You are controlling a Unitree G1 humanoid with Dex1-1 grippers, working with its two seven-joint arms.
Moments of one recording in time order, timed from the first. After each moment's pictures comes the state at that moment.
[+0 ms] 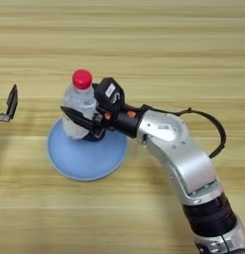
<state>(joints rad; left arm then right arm) -0.13 0.21 0.15 0.29 -0.09 -0.54 -0.22 -0.31 -0.33 0.20 -0.51 0.33 0.54 0.61</state>
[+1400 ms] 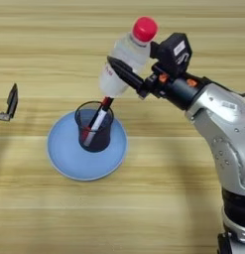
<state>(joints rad) -0.13 0.21 0.15 0.29 -0.09 -0.54 -0.22 -0.35 -0.47 -0.15 -0.58 0.54 0.61 0.55</state>
